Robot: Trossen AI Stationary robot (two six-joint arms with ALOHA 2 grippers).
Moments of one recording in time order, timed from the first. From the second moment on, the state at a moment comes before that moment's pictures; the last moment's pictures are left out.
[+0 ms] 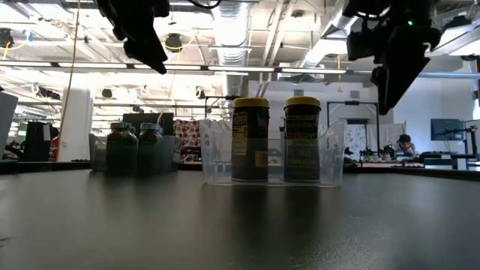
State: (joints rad) left arm 0.13 1.07 1.02 -0.71 -0.15 -0.14; right arm -0.06 1.18 0.92 -1.00 0.06 0.25
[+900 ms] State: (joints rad) left arm -0.07 0.27 0.03 0.26 -0.22 -0.05; right arm 0.03 0.77 0.53 -0.69 0.05 0.40
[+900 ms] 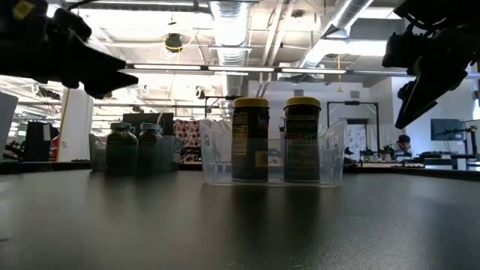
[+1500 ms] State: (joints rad) left arm -0.07 0.00 0.01 0.23 -0.20 0.04; right arm 0.03 0.77 0.53 -0.67 0.05 0.39
